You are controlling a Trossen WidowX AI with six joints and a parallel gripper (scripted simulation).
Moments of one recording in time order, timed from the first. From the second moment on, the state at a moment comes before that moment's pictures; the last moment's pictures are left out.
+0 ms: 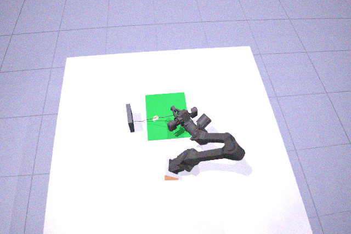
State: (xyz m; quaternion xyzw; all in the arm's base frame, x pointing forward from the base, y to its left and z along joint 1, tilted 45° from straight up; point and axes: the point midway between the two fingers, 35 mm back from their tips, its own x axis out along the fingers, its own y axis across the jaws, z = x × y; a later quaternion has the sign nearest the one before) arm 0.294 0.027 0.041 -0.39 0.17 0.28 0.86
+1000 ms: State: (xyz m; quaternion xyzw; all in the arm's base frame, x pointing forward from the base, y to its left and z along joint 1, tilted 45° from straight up) arm 0.296 0.009 0.023 -0.39 0.18 0.28 0.86
